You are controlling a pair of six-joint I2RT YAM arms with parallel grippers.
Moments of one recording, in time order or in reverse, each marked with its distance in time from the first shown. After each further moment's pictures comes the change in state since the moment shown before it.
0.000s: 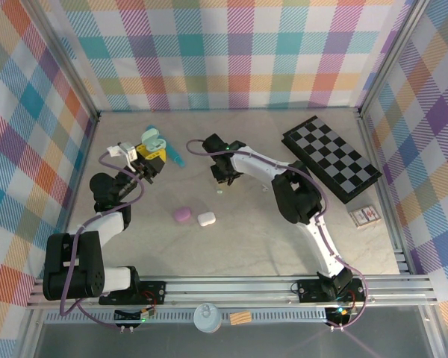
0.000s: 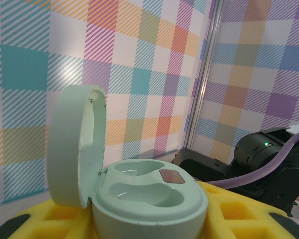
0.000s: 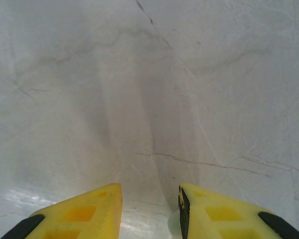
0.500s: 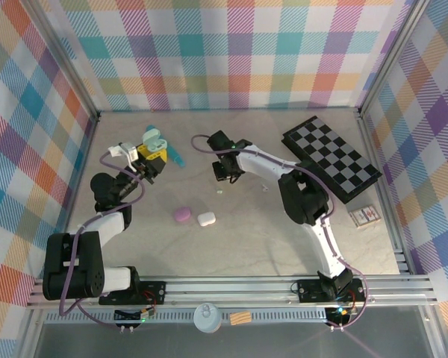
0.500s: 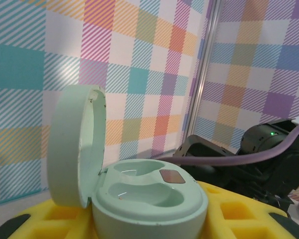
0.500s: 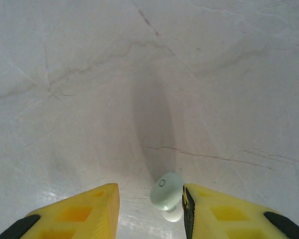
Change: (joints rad) left arm -0.007 0.000 0.000 0.000 0.000 0.000; right arm -0.019 -0.064 -0.063 0.065 -0.080 0.034
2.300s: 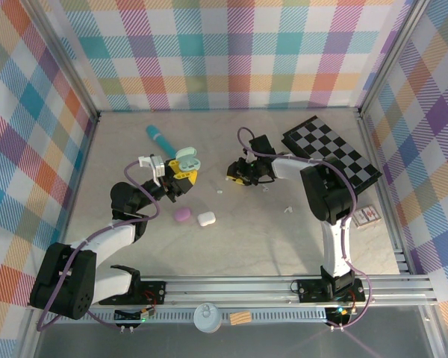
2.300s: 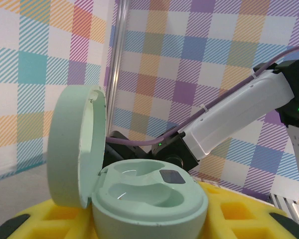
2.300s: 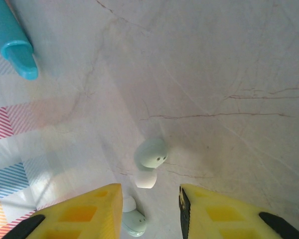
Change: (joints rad) left arm -0.317 -0.110 -0.063 -0.025 0.013 -0.034; right arm -0.236 -0.176 -0.521 0.581 -0.682 0.455
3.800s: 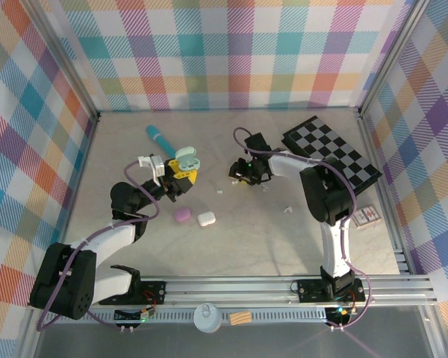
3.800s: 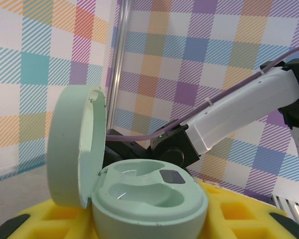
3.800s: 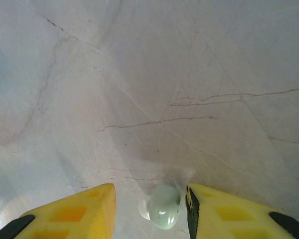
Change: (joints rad) left arm 0.000 0.000 0.000 0.000 -0.009 0.000; right arm 0.021 -0.008 0.072 -0.174 0.199 -0.052
